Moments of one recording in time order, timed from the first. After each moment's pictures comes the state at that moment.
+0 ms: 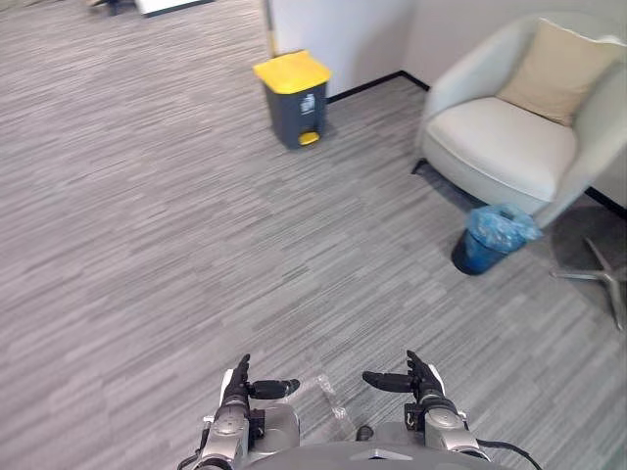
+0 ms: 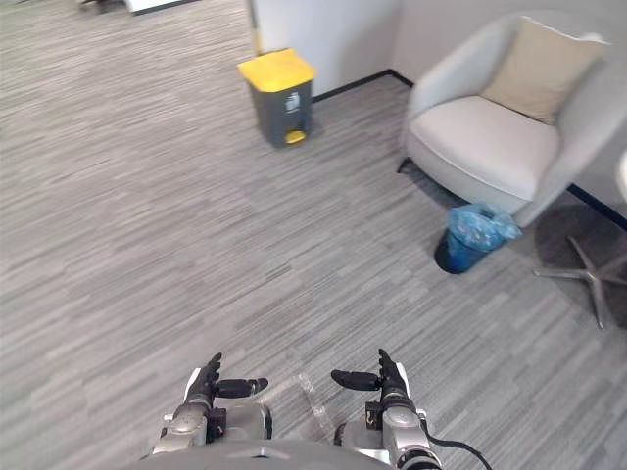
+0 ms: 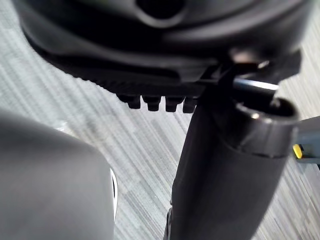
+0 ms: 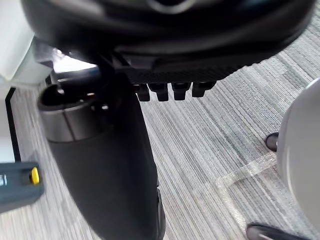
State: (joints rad) left arm 0.05 0.06 0.04 0.97 0.05 -0.08 0.16; right arm 0.02 -0.02 -0.05 0.93 -0.04 -0.03 -0.11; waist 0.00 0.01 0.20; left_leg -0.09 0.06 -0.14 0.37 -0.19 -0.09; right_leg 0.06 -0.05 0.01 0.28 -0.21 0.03
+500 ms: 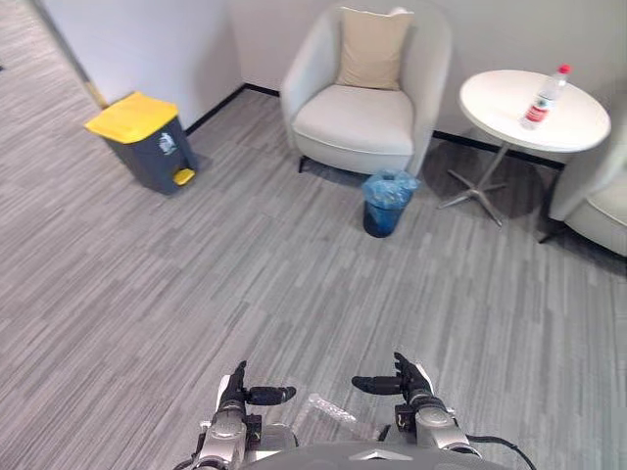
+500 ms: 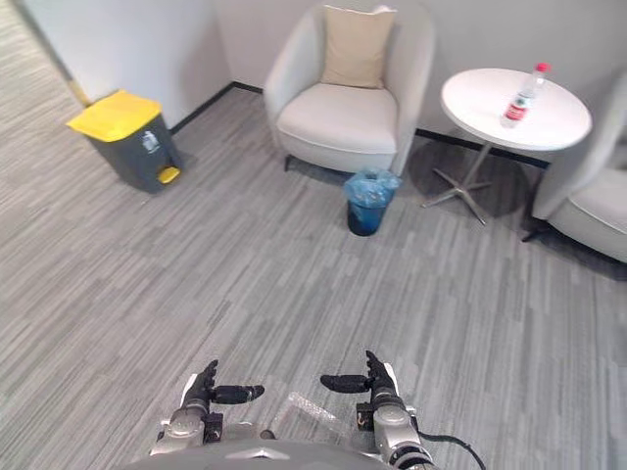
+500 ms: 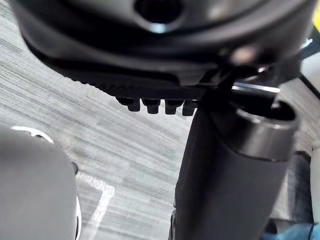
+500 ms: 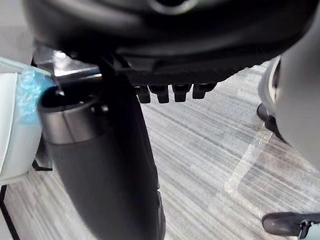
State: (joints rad) left arm 0.04 0.06 0.02 1.01 0.05 -0.07 0.15; right arm -0.02 -0.03 -0.02 1.00 -0.08 -0.03 -0.12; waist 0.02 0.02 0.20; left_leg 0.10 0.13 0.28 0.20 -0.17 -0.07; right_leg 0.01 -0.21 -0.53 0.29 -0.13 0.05
